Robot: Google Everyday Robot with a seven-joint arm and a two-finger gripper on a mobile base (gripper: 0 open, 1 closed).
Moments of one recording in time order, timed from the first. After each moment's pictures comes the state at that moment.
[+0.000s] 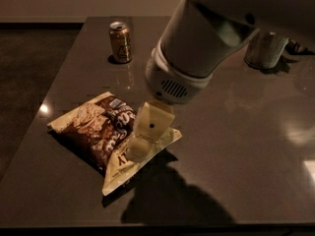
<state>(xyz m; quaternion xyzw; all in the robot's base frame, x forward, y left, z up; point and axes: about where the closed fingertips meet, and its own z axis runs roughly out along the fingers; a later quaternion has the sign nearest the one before) 0.407 0.018 0.943 -0.62 0.75 0.10 0.20</state>
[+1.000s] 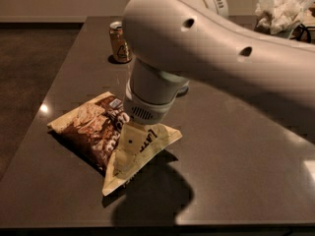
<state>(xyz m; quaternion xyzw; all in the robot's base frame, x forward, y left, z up) 0.434 0.043 0.869 -0.60 0.78 0.06 0.16</state>
